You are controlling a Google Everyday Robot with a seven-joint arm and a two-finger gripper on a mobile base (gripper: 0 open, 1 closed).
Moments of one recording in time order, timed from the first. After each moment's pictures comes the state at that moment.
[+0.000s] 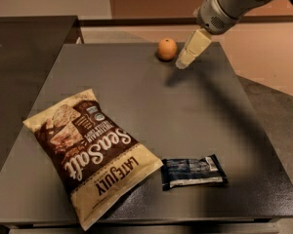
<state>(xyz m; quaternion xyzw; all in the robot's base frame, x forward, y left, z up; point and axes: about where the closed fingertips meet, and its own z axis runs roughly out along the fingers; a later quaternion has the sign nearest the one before) 0.667 -0.125 0.941 -0.56 0.76 0.05 0.32</state>
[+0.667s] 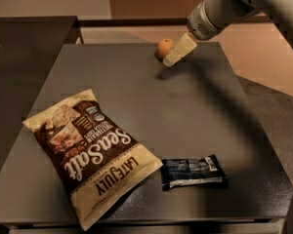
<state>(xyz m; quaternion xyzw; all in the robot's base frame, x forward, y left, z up) 0.712 -0.102 0.915 -0.51 0.77 0.08 0.37</state>
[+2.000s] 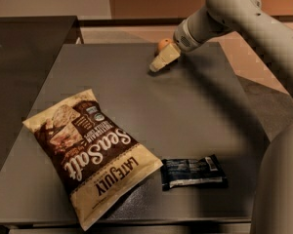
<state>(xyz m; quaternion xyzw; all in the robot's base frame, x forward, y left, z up) 0.754 -0.076 0.858 -0.47 0.80 0.11 0.36</state>
